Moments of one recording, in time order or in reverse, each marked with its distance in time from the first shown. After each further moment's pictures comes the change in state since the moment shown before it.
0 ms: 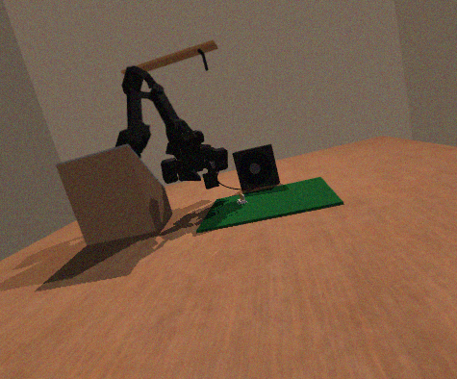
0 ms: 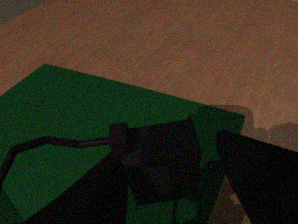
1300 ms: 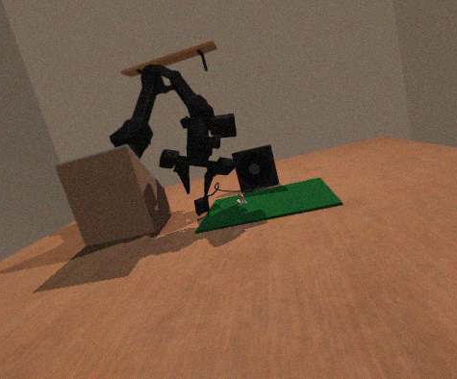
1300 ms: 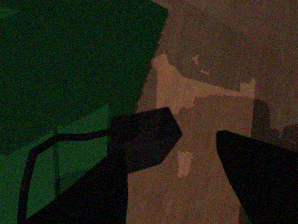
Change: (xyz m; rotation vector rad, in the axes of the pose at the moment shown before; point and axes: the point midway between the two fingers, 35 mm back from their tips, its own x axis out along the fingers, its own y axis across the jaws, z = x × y) arm 0.026 -0.024 -0.007 -0.190 0.764 -0.303
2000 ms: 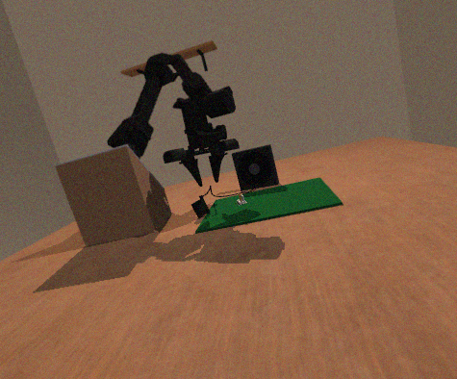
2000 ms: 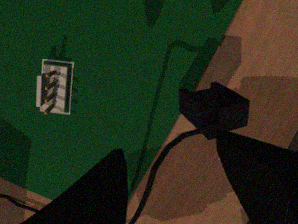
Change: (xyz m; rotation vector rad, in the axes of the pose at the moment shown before) arm -0.024 0.018 0.018 -0.073 0.346 0.350
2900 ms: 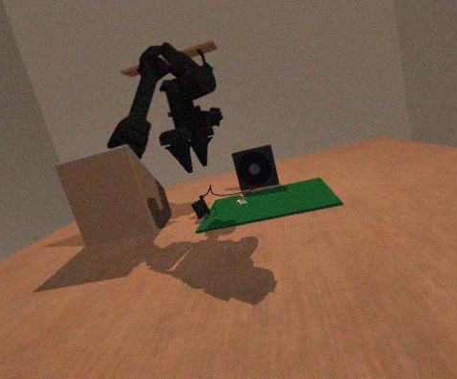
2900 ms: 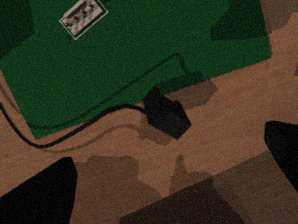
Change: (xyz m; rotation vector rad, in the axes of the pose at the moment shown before) arm -0.044 -0.026 0.009 -0.753 -0.006 0.057
